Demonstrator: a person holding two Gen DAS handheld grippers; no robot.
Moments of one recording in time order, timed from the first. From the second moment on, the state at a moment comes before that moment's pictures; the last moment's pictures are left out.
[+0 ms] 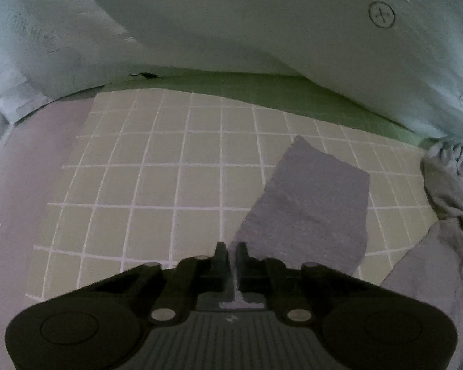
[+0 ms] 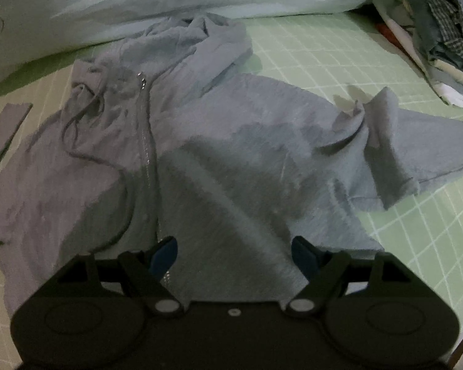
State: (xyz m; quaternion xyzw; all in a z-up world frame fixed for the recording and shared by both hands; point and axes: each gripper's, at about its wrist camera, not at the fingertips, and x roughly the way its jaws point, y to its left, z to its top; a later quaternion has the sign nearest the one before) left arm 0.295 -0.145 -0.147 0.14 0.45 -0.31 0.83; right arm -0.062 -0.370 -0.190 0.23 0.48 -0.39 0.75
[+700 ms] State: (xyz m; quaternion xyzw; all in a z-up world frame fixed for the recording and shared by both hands) left arm 0.278 0.072 -0.142 -0.04 0.47 0.04 0.88; right arm -0.033 -0.364 -0.197 0.19 0.50 -0.39 0.75
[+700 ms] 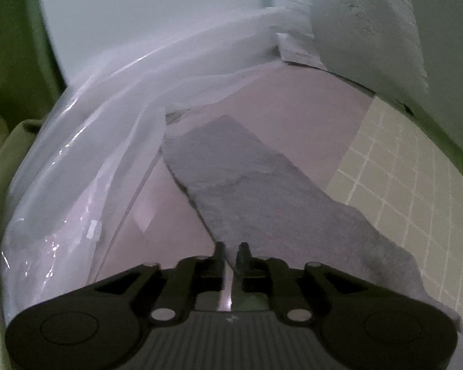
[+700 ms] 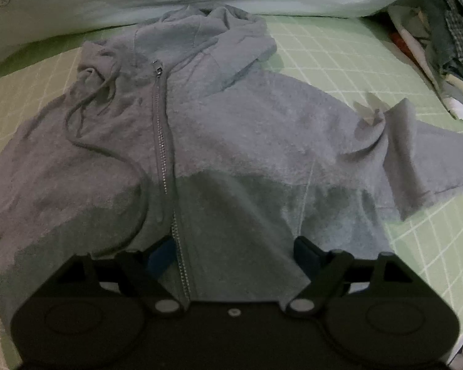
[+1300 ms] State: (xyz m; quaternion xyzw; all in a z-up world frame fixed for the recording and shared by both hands) left arm 0.293 0.080 -0.137 -0.05 0.44 0.09 0.89; right arm -0.034 -0.363 -0.198 0.19 0.50 -0.40 0.75
